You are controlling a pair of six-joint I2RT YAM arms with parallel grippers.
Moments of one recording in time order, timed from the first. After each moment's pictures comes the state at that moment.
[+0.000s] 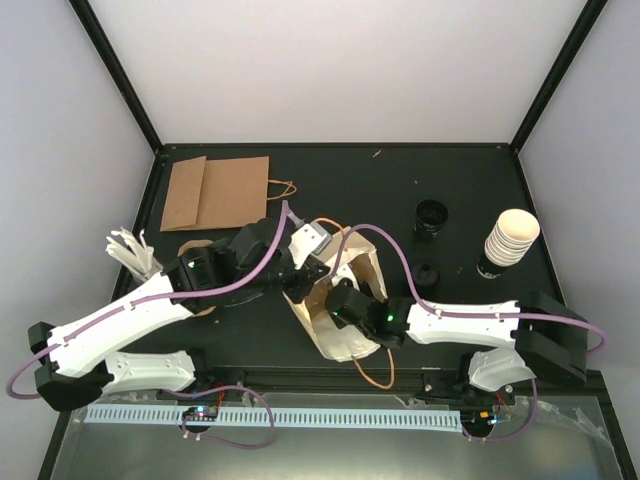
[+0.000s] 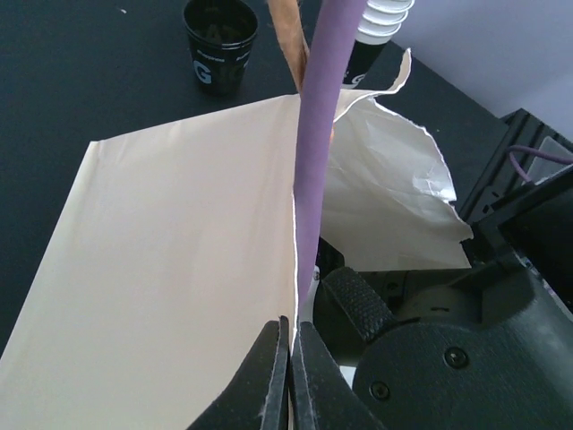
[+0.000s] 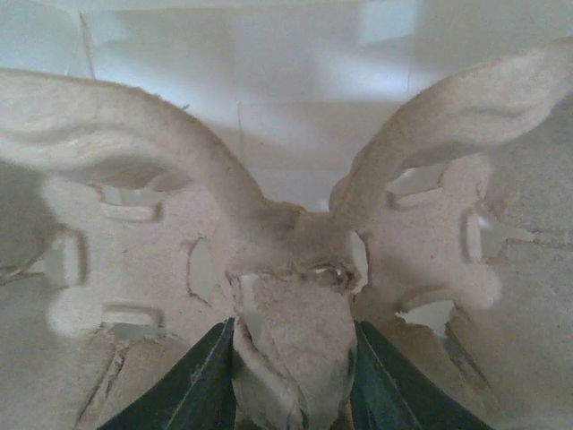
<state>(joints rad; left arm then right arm) -1.05 1.10 1.24 -0.78 0.03 -0.29 1.22 1.39 0.71 -0.15 0.51 0.42</state>
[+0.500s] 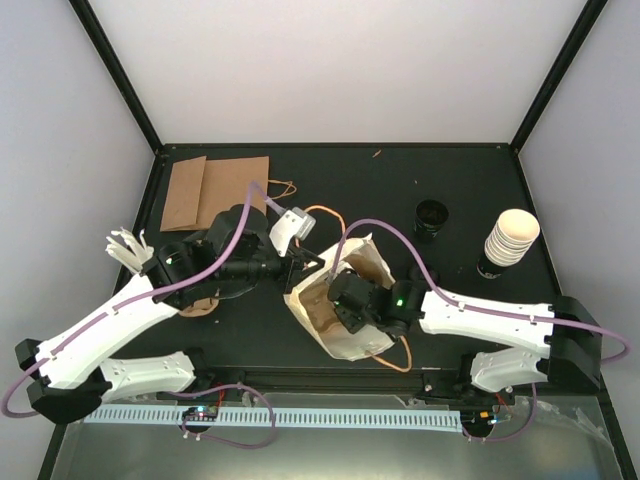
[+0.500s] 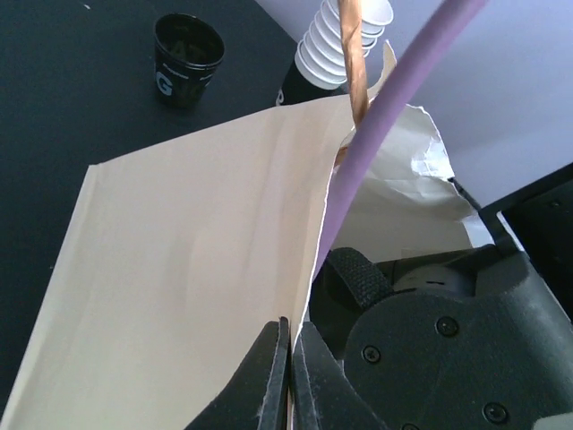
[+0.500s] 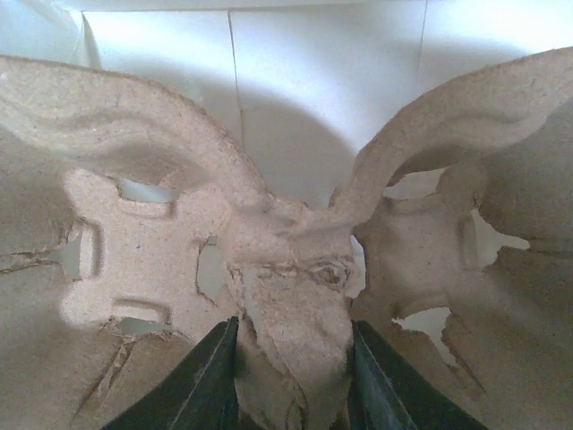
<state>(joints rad) -0.94 1.04 1.26 -0.78 0.21 -0.42 1.21 1.30 0.91 -0.64 0.33 0.41</state>
